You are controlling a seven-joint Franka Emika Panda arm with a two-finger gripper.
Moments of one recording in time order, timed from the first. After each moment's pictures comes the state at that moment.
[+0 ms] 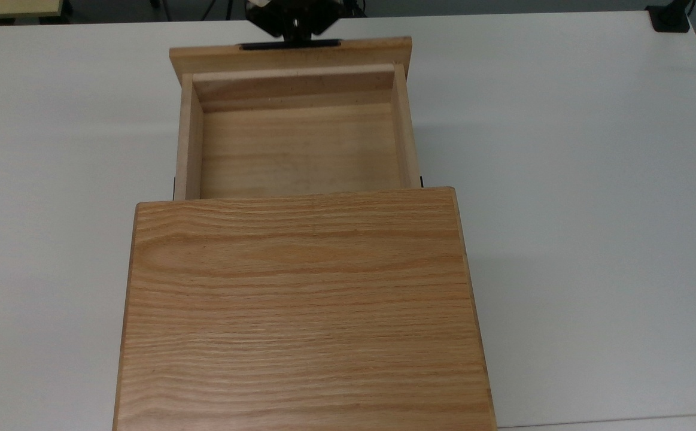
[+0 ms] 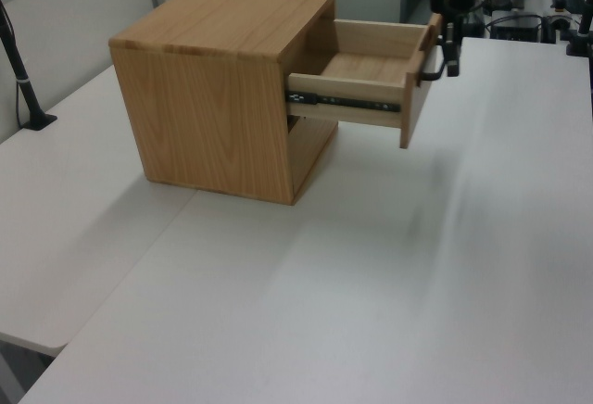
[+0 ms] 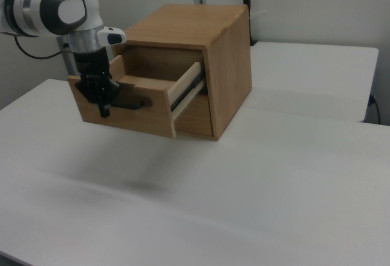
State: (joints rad) arm 0.28 -0.01 -0.18 -1.76 -0.04 1.66 -0.02
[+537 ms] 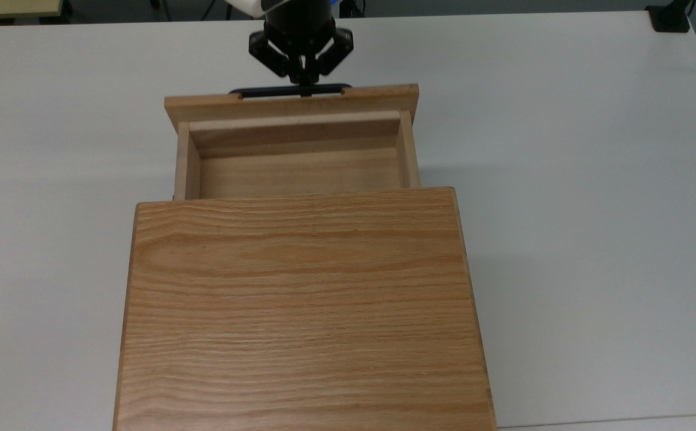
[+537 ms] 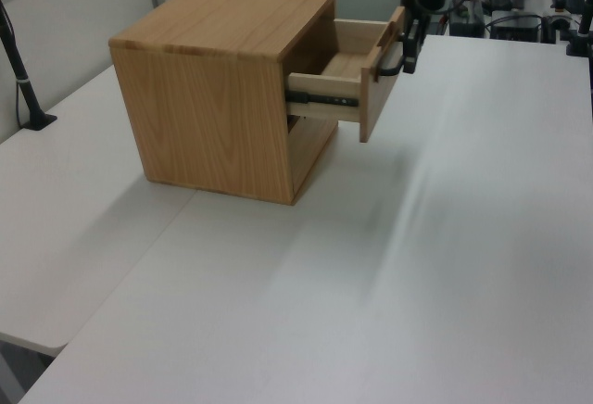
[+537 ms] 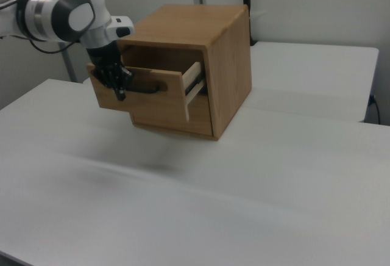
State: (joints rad) arm 0.28 0.04 -0.18 -1.74 0.01 1.93 0.02
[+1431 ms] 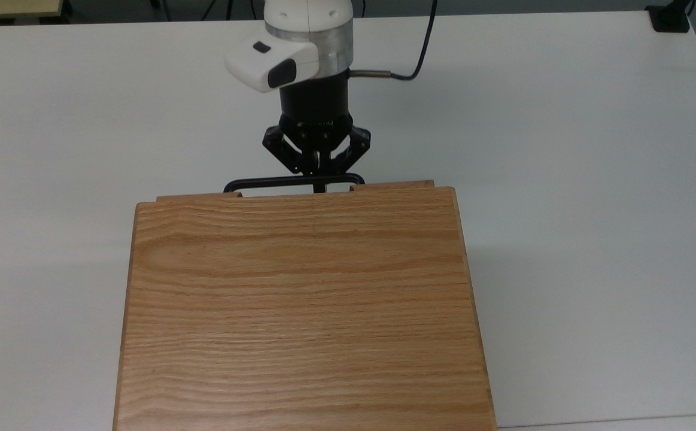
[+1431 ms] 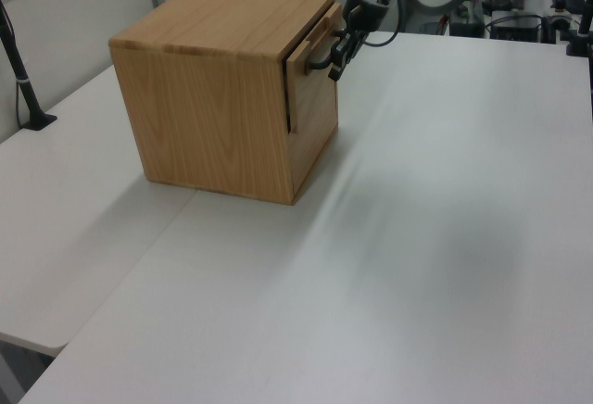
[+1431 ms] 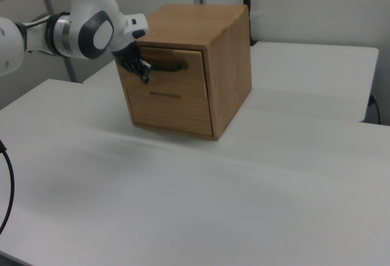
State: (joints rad) arm 0.28 0.27 -0.18 -1.62 0.05 2.33 0.15
